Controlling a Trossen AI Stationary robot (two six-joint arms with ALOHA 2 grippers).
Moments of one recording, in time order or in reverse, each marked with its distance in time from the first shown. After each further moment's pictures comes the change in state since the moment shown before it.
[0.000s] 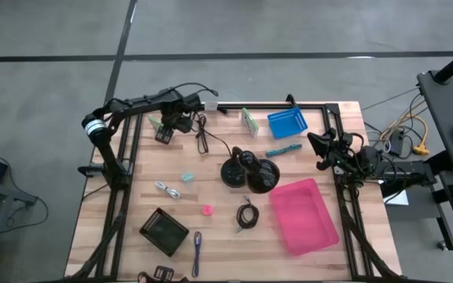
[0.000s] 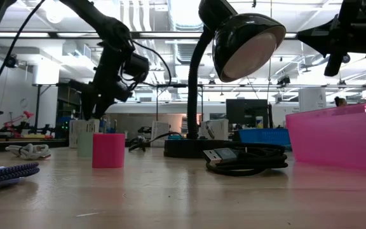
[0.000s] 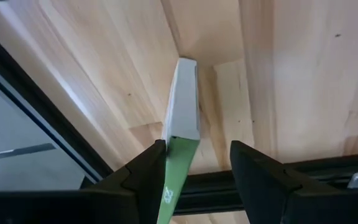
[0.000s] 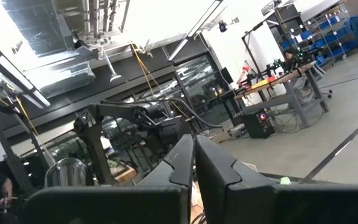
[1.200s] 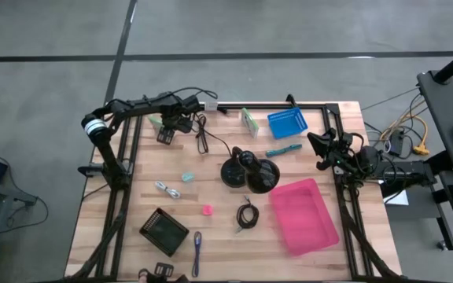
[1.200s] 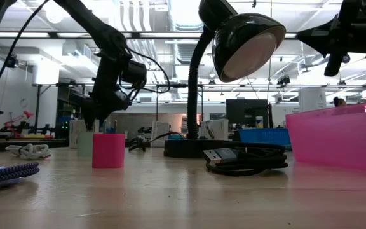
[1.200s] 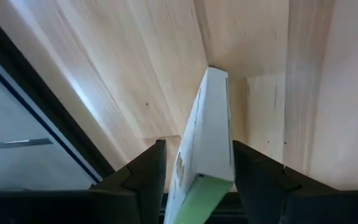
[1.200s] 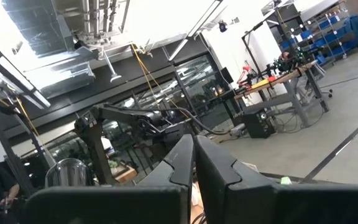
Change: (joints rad) left arm 0.019 0.000 -0.098 0.176 -0.047 0.001; right arm 0.000 0.000 0.000 0.000 0.000 0.003
